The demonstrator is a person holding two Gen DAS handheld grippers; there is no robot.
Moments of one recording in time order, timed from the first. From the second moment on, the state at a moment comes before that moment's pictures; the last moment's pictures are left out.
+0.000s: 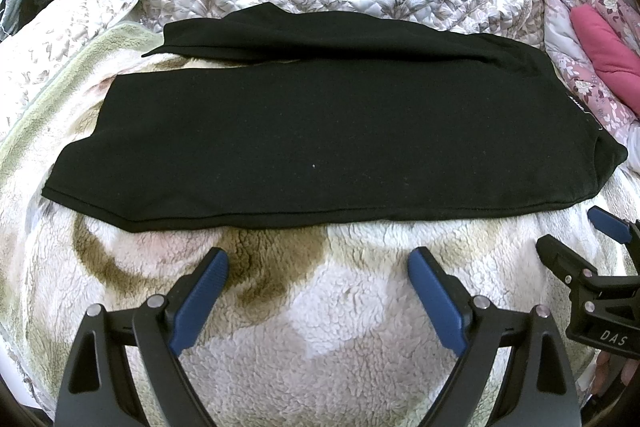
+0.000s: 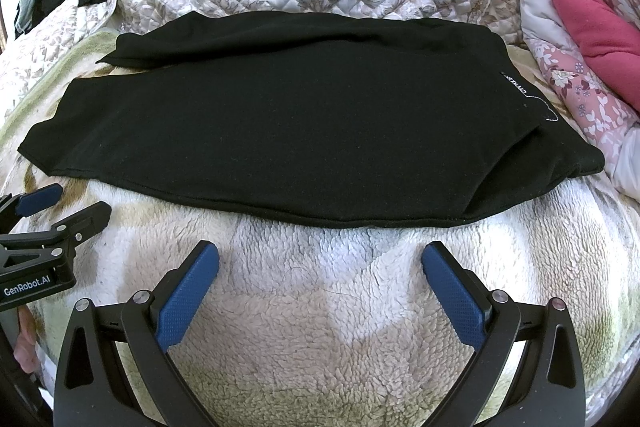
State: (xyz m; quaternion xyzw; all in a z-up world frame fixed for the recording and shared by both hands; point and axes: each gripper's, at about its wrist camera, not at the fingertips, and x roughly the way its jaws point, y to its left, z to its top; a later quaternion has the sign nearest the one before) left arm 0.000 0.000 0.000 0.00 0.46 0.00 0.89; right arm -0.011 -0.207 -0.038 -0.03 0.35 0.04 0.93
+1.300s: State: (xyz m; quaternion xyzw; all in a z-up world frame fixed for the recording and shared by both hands) left arm -0.006 0.005 0.007 -0.02 0.44 -0.01 0.90; right arm -0.017 -0.223 -0.031 -0.02 0.34 0.07 0.94
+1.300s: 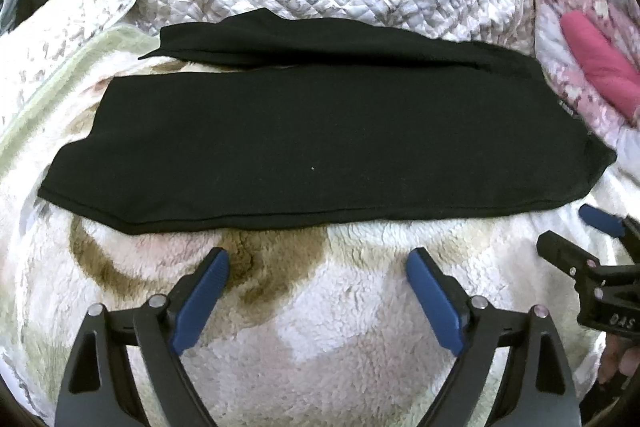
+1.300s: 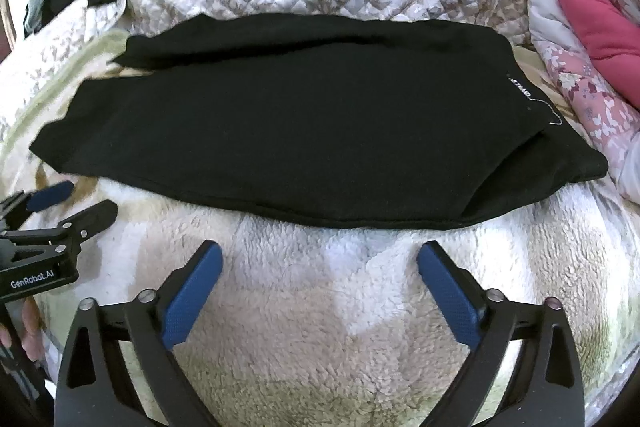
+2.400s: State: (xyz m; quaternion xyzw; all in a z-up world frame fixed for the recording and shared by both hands) left arm 0.035 0.129 -0.009 -0.29 0.40 0.03 0.87; right arm 0.036 -0.370 -0.005 0.29 0.29 0.00 0.91
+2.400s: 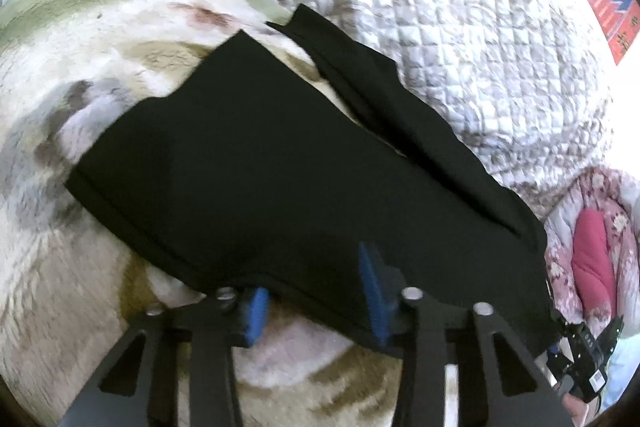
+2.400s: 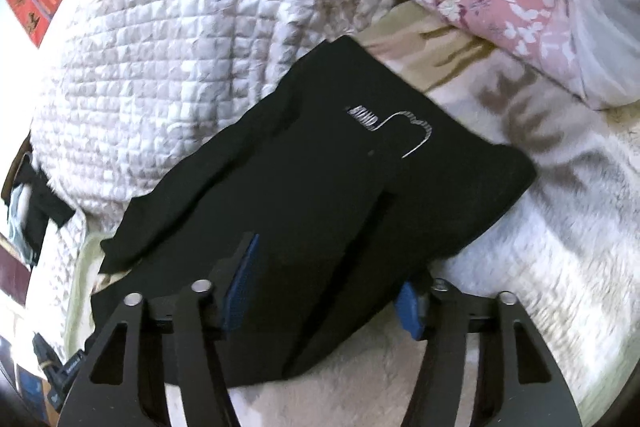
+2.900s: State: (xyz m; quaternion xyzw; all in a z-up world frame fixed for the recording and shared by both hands) left arm 0.024 0.127 0.023 -0.22 0.39 0.06 0.89; right arm 0.007 -0.383 0.017 0.29 0.27 -0.01 0.92
